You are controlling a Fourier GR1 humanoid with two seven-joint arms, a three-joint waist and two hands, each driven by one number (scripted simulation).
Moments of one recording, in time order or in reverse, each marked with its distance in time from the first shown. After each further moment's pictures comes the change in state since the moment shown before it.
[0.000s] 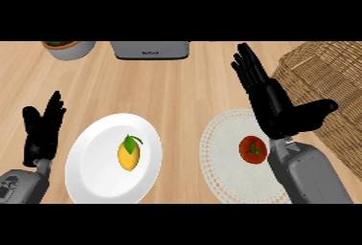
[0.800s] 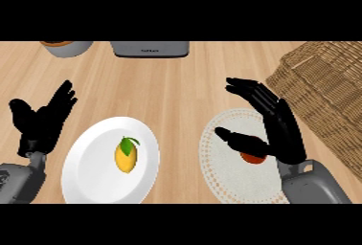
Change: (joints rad) left arm -0.033 0.024 0.016 -0.066 0.087 -0.206 0.001; right arm 0.119 -0.122 0.116 -0.035 0.656 -0.195 -0.335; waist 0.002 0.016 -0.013
